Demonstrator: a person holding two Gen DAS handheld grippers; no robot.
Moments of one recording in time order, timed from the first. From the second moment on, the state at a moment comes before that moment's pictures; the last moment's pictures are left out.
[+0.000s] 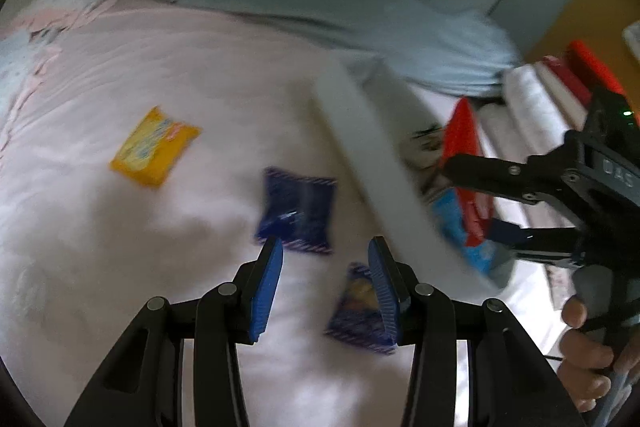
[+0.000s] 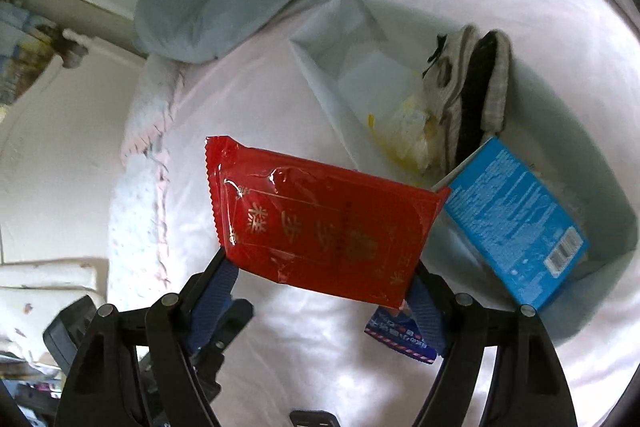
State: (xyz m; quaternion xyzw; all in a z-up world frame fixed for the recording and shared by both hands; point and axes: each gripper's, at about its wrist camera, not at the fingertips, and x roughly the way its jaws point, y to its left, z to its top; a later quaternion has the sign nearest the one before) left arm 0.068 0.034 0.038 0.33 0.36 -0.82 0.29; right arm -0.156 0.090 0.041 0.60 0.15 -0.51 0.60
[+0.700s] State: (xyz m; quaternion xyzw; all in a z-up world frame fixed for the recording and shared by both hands) left arm -0.020 0.055 0.033 0.30 0.33 -0.87 0.22; right arm -0.233 0.121 0.047 0.65 0.00 -0.59 0.49
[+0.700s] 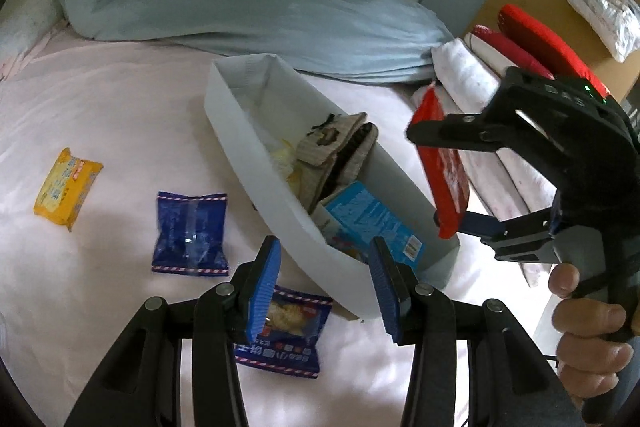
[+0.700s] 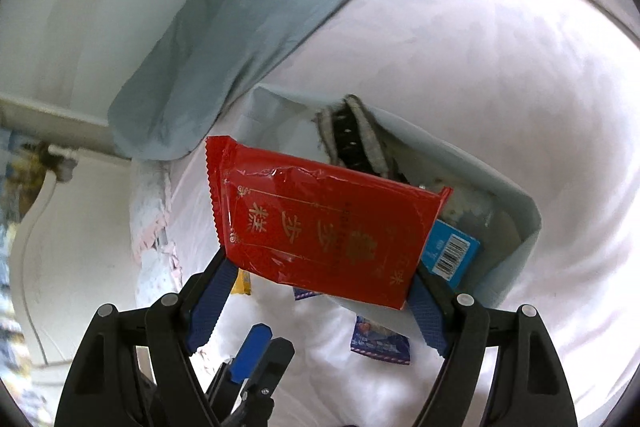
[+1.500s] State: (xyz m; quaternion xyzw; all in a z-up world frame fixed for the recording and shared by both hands) left arm -0.018 0.052 0.030 0.31 0.35 -0.85 0.25; right arm -0.231 0.115 0.051 0.60 0.16 -0.67 0.42
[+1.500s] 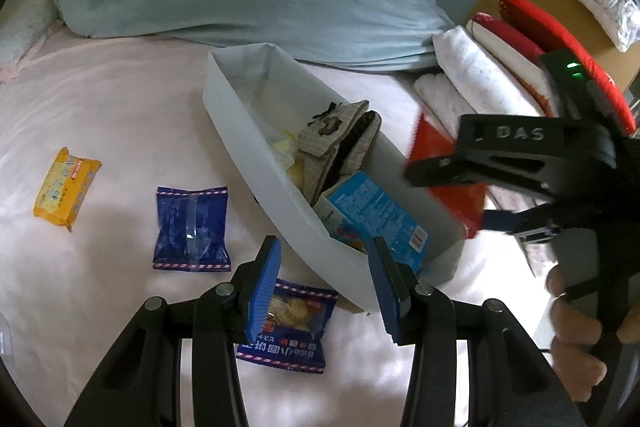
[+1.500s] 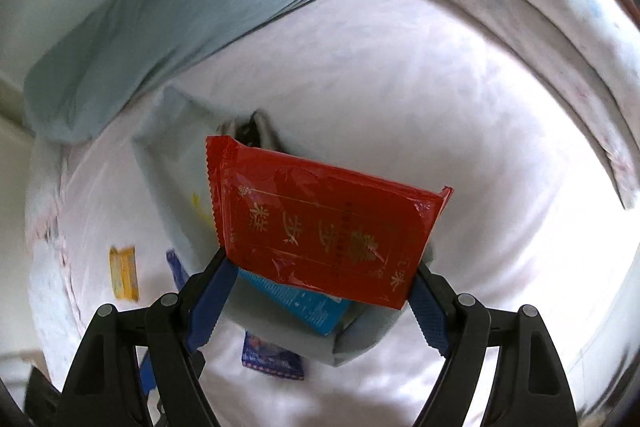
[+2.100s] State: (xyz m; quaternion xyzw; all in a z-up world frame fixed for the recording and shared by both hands) left arm -0.030 0.051 0.034 0.23 0.45 -0.86 0.11; right arm -0.243 0.115 0.025 0.67 0.13 -0.58 0.44
